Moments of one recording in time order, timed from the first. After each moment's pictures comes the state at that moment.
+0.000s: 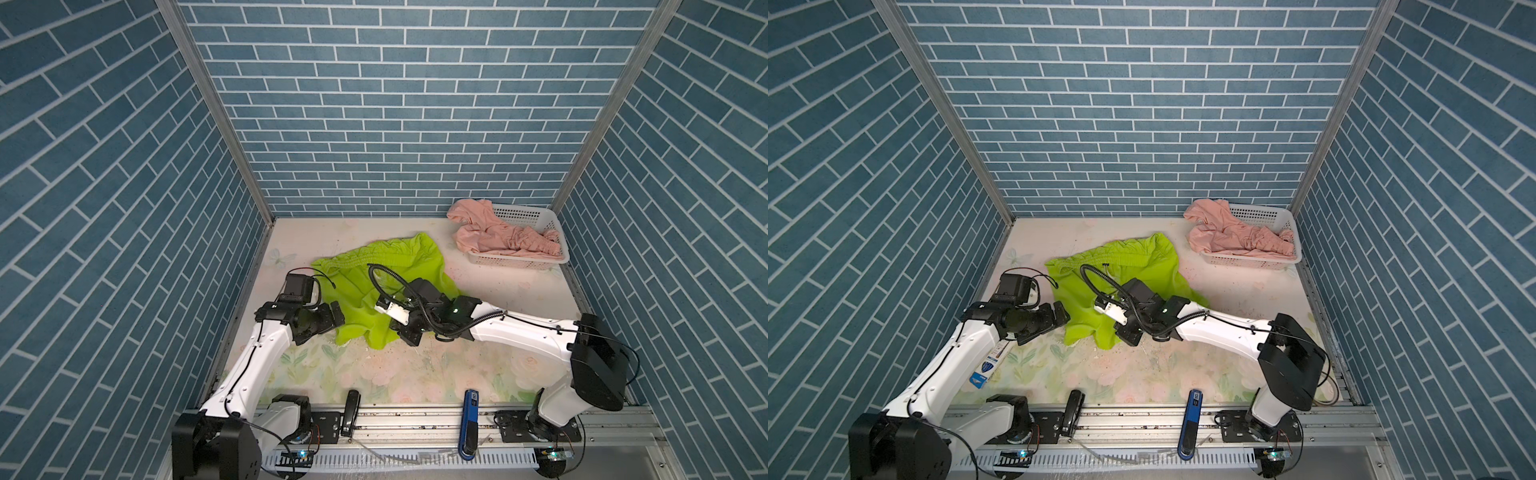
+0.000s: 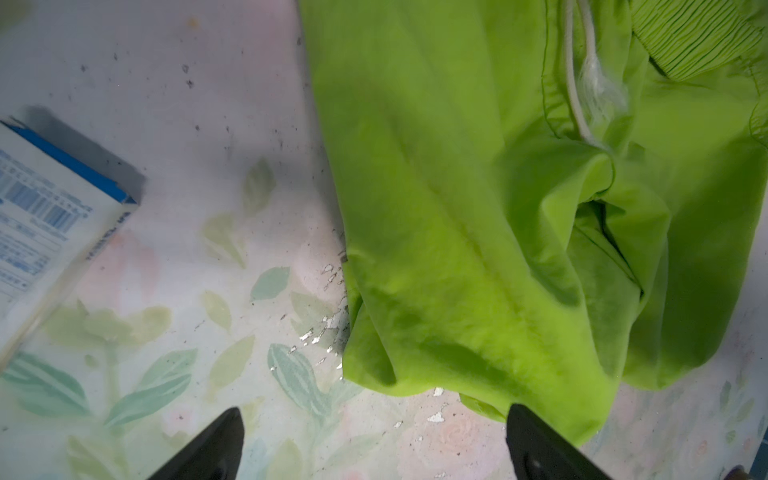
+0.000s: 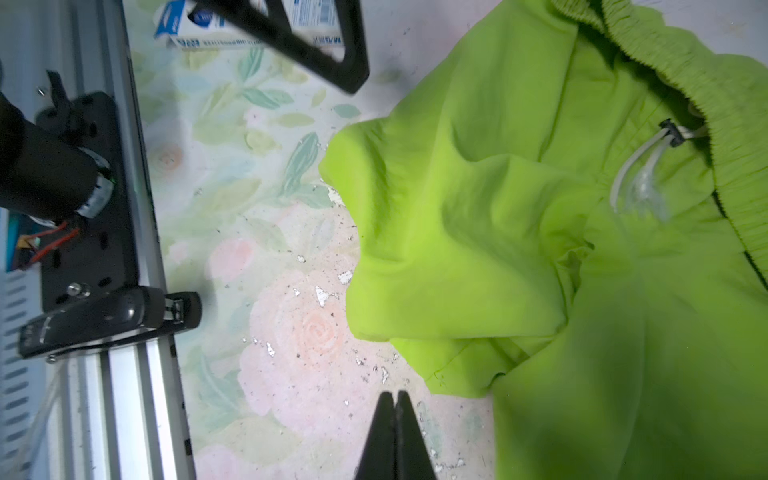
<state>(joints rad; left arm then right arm) -0.10 1.06 0.74 -0.84 0.22 -0.51 1.05 1.58 1.12 -0.37 -0.19 -0.16</state>
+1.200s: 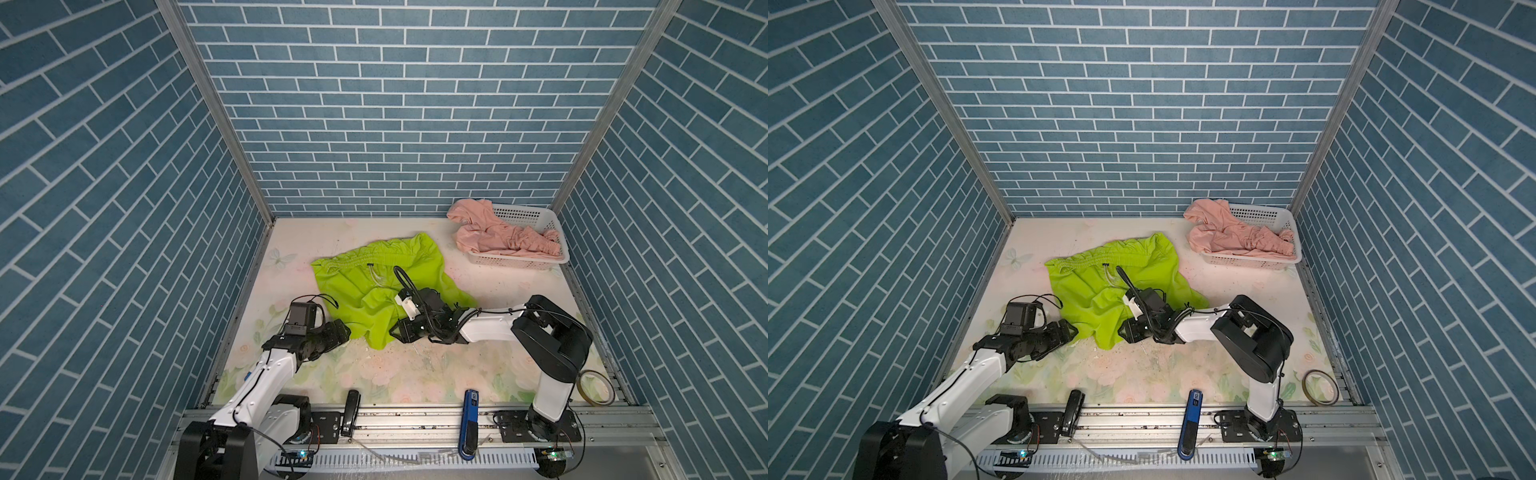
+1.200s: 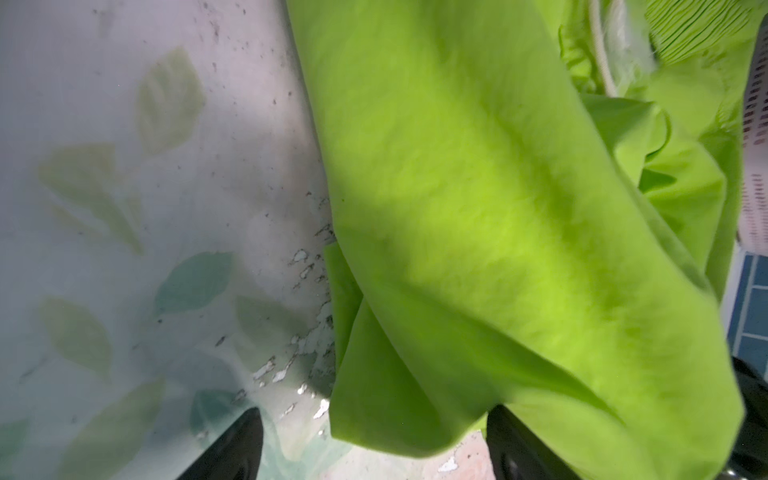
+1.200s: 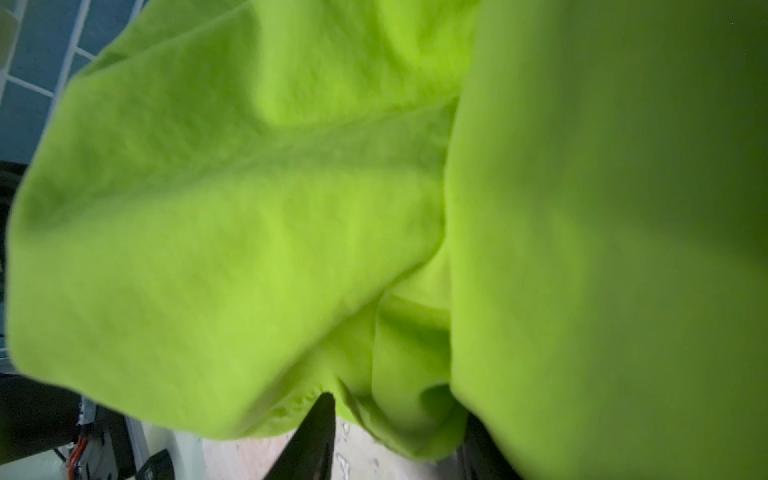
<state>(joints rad) -0.11 1.01 0.41 -0.45 0.32 -0.58 0.93 1.85 0.89 0.17 -0.31 0.50</state>
